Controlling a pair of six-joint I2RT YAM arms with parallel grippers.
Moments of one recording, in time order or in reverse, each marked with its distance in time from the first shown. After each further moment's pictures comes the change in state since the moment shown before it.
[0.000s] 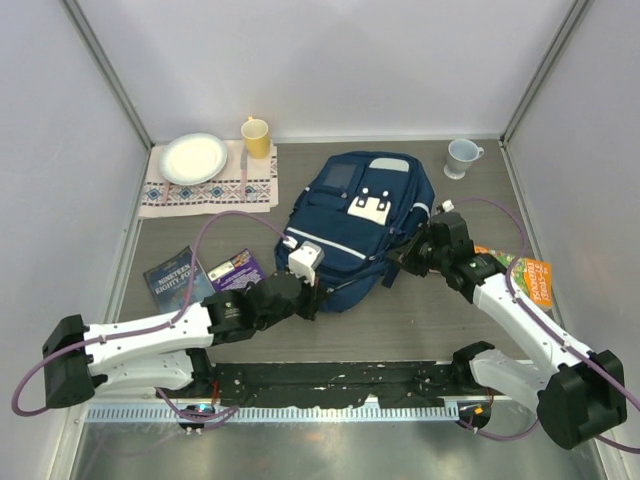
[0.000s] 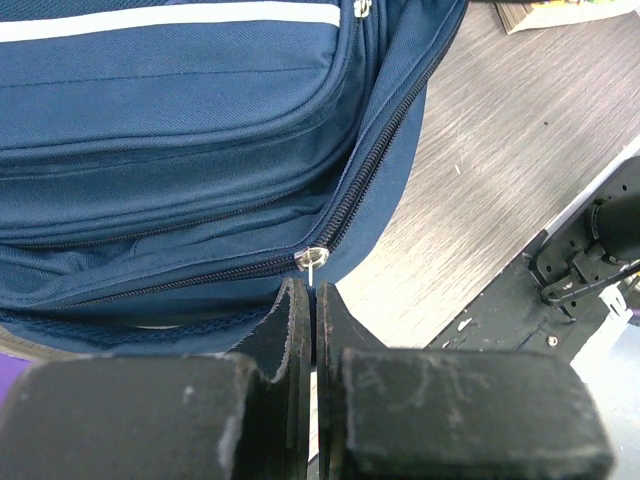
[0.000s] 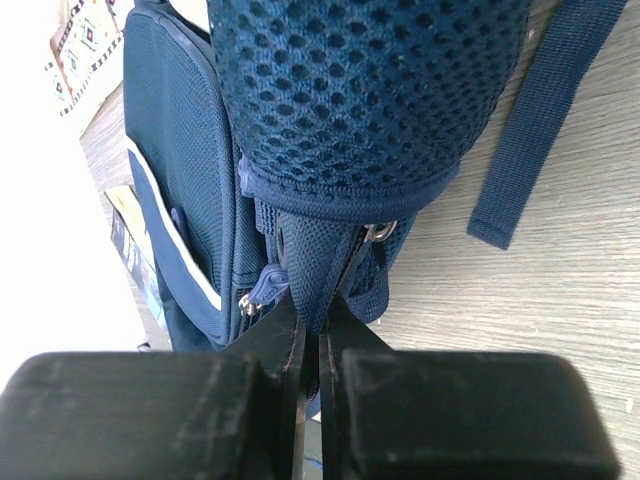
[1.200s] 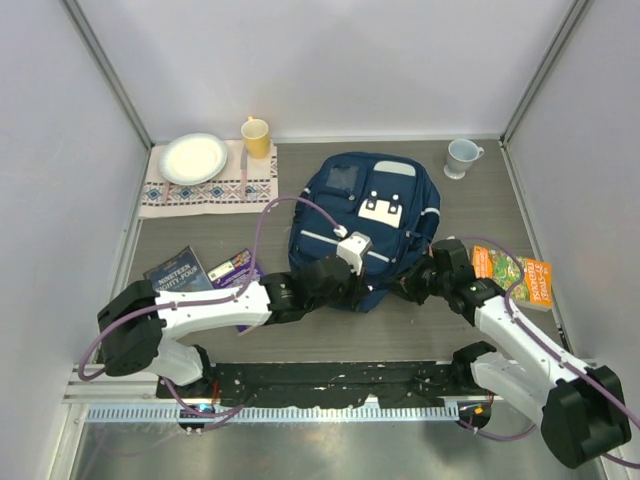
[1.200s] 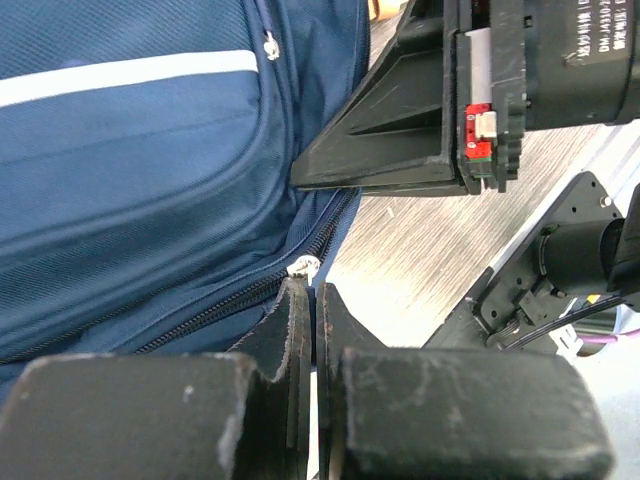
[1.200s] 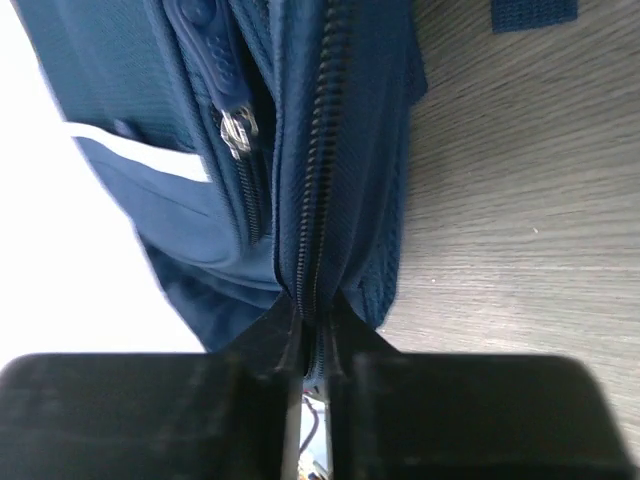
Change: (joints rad) left arm -0.002 0.407 0.237 0.147 0.129 -0.023; right arm -0.003 -0.131 -0.209 0.008 -0.131 0.257
